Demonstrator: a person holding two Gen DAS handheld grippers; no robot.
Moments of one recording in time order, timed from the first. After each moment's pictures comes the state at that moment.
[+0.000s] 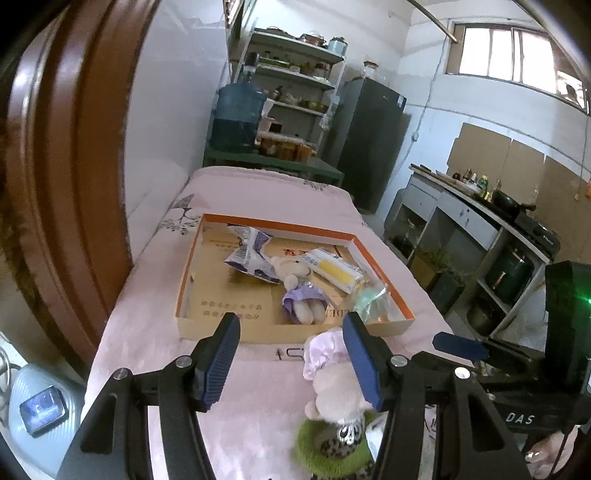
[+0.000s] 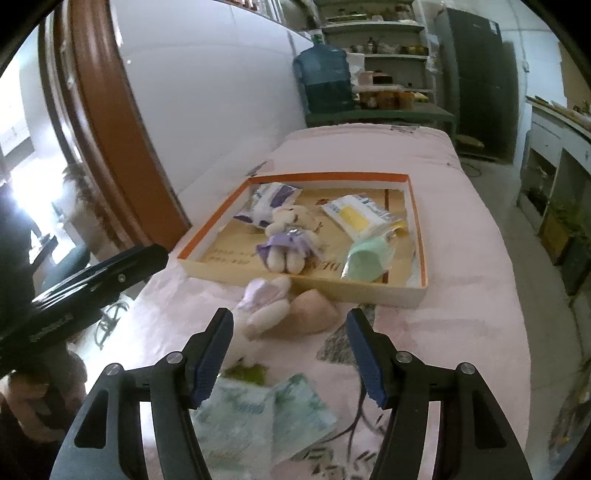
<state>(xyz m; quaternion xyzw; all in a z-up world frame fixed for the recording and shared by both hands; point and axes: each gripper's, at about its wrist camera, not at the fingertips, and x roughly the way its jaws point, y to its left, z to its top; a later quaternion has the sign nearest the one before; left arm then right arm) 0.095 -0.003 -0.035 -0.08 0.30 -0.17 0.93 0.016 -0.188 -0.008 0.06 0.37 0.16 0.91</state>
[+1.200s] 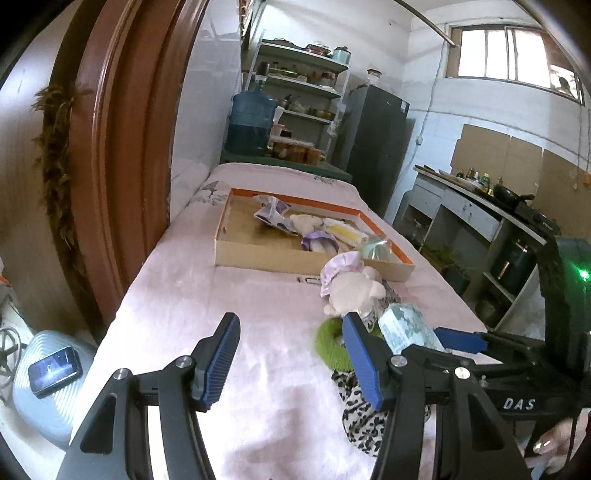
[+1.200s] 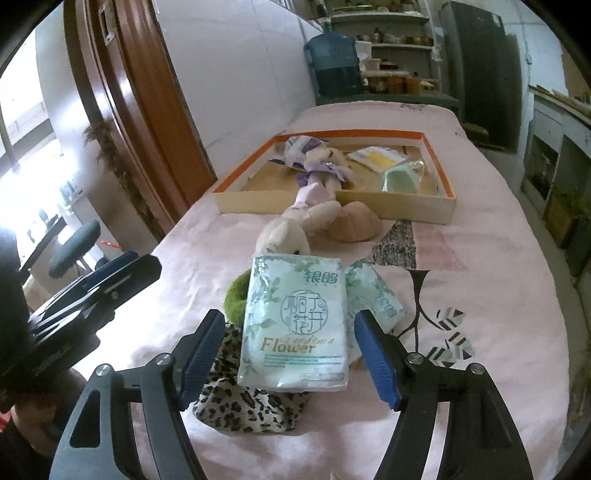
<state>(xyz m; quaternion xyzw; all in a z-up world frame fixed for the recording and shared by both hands) 0.005 0.021 -0.076 -0.07 0.29 -0.15 0.94 -0.054 -0.150 -0.049 0.06 0.39 0.16 0.91</state>
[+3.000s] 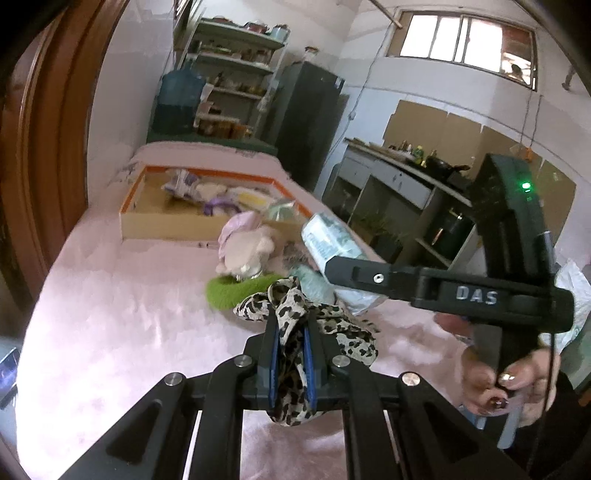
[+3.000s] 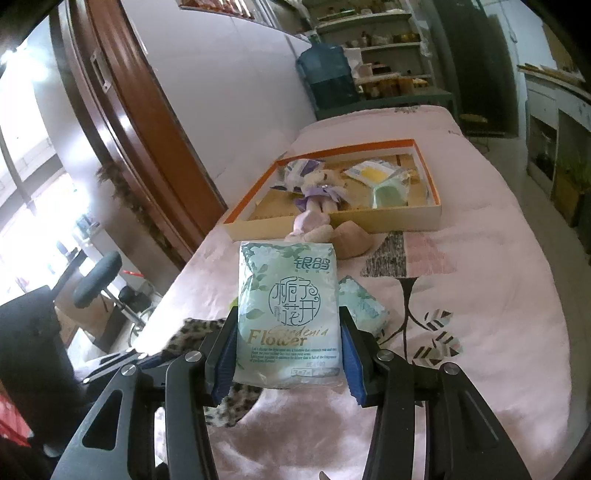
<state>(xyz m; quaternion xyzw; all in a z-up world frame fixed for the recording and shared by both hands) -0.030 -0.015 -0.073 -0.07 0.31 -0.29 0.90 -0.067 -0.180 -0.023 0.12 0.36 0.18 0.91</state>
